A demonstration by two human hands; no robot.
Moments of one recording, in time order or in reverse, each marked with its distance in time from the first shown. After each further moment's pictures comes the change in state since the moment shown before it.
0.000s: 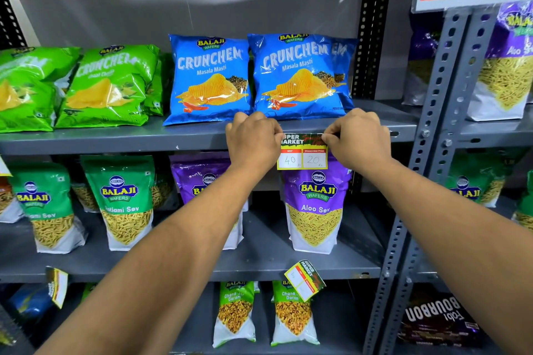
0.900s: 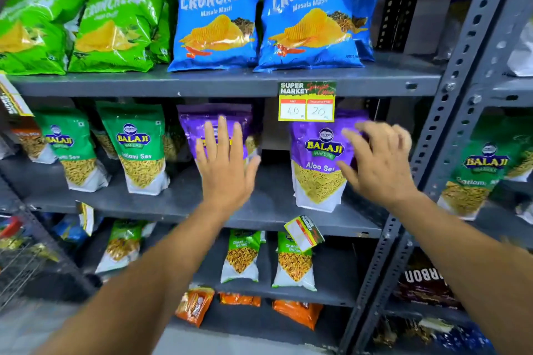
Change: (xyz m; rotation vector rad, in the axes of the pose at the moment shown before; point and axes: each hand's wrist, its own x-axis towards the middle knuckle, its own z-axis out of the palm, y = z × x) left_hand -0.145 -0.056 0.040 0.178 0.096 -0.023; right_hand -0.097 0.089 0.070 -0.084 0.230 -0.497
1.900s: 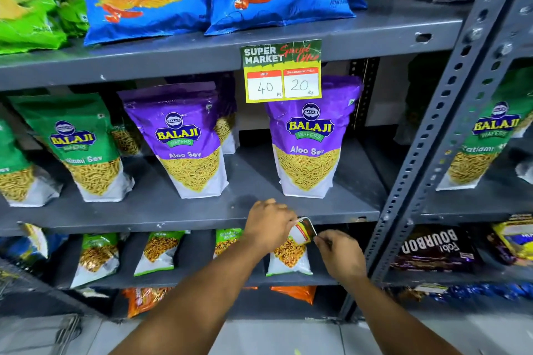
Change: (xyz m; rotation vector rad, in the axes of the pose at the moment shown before) left_hand -0.083 0.049 0.137 -0.172 -0.722 0.442; right_hand -0.186 -0.060 0.121 0.476 -0.681 0.783
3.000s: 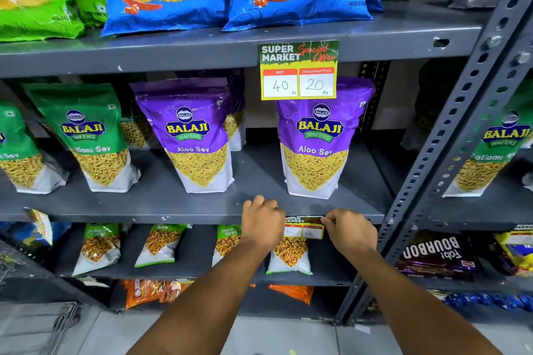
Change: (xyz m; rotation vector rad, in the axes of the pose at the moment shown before) left_hand -0.013 -0.002 -0.002 0.206 -0.133 -0.291; right_hand 0.036 -0.029 -0.037 -0.338 -0.003 0.027
